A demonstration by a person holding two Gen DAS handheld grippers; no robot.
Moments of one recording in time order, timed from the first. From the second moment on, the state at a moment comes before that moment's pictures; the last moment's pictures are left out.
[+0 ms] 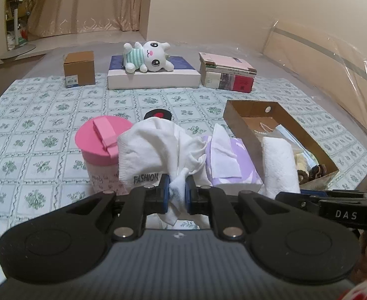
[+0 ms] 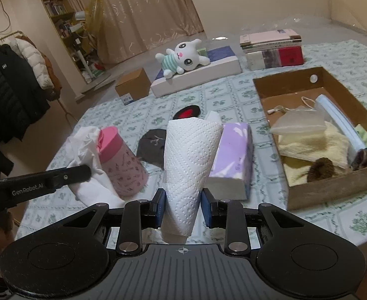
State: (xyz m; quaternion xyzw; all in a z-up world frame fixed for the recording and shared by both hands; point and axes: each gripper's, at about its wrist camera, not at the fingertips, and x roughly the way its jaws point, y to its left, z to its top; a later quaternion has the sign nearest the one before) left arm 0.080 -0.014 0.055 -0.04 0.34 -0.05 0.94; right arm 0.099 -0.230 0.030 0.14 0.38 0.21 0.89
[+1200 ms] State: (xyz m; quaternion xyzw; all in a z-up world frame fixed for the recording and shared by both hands) left arm 0.083 -0.072 0.021 -0.06 0.37 -0.10 0.92; right arm 0.073 -0.287 0.015 0.06 0.37 0.12 0.92
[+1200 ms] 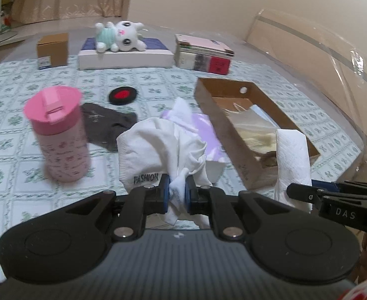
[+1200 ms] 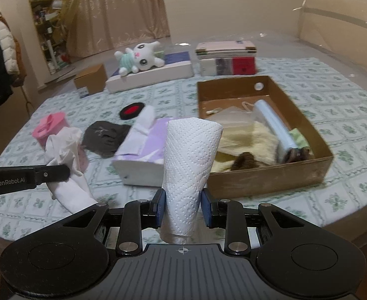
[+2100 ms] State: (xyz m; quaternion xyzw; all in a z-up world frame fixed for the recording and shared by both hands) left arm 0.155 -0.178 0.013 -0.05 0.37 -0.17 0.91; right arm 0.108 -0.376 0.021 0.06 0.36 0.06 0.93
